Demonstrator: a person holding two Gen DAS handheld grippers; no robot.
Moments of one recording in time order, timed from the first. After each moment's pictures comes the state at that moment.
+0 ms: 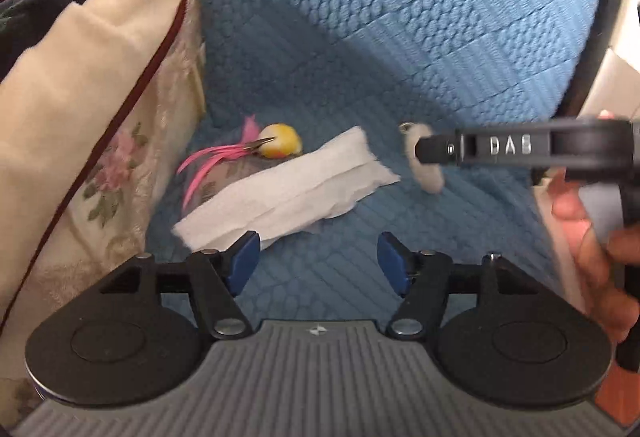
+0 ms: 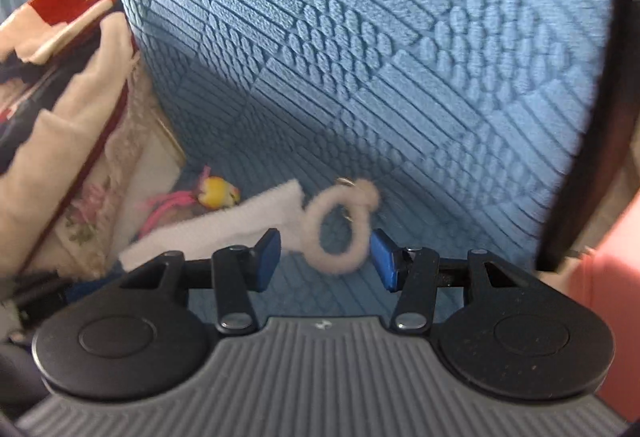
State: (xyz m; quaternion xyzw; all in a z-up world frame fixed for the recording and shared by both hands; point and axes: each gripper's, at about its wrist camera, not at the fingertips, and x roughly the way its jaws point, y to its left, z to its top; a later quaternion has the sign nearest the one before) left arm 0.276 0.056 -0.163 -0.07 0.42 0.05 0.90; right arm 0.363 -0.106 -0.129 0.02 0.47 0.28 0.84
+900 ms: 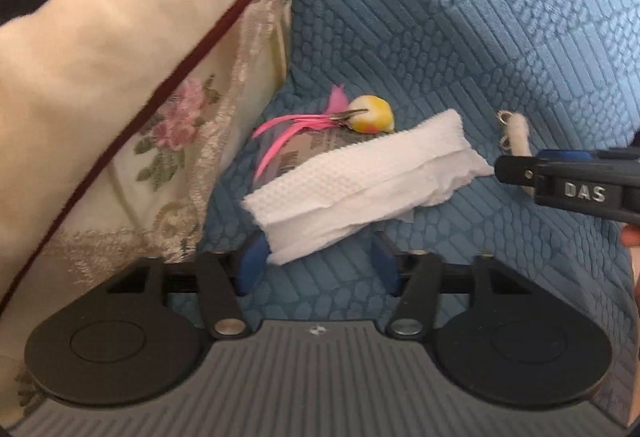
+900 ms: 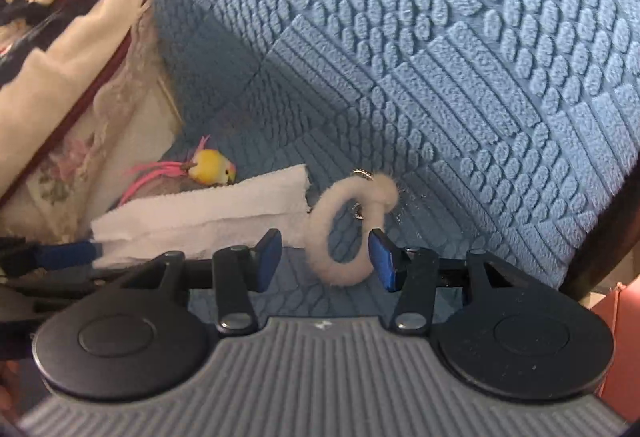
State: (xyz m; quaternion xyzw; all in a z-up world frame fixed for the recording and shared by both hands) left arm 0.279 0.080 -0.188 -0.07 0.44 0.15 0.88; right arm 0.373 -0.078 -0.157 -0.04 0.45 0.31 0.84
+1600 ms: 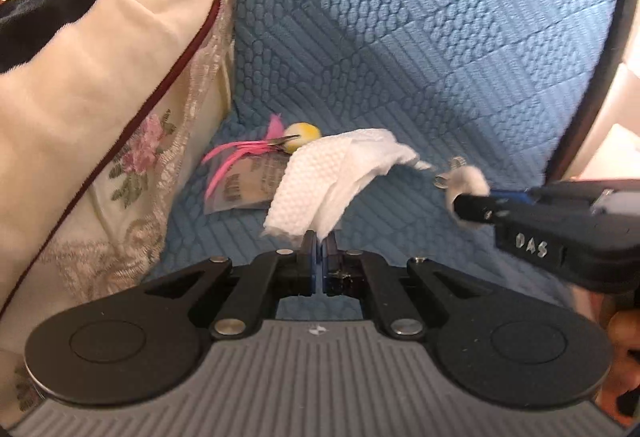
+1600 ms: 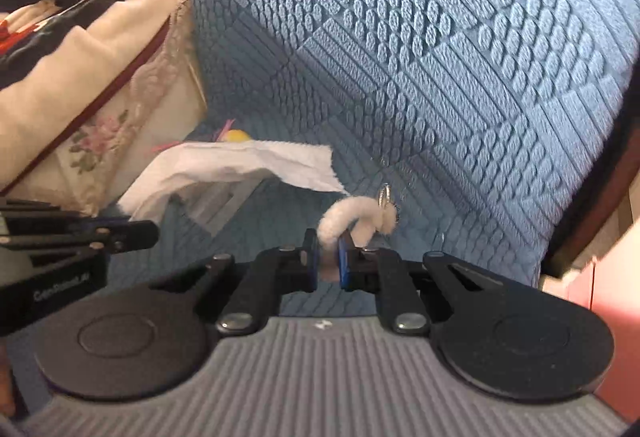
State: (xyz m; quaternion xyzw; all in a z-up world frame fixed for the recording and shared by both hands) left arm 0.258 0.056 -0.149 -0.09 0.41 0.08 0.91; right arm 0.335 -0.097 -0.126 -0.06 0.44 0.32 0.84
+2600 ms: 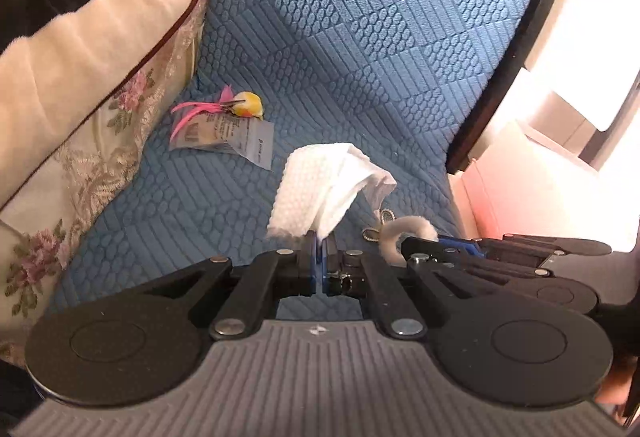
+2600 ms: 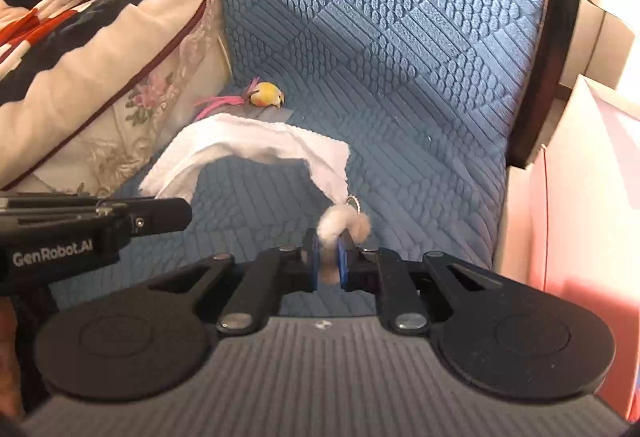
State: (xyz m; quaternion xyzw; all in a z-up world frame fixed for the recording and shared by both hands) left arm 0.181 0.043 -0.121 -0.17 0.40 0.00 0.90; right arm 0.243 -0.123 -0.087 -0.05 0.47 0.27 0.84
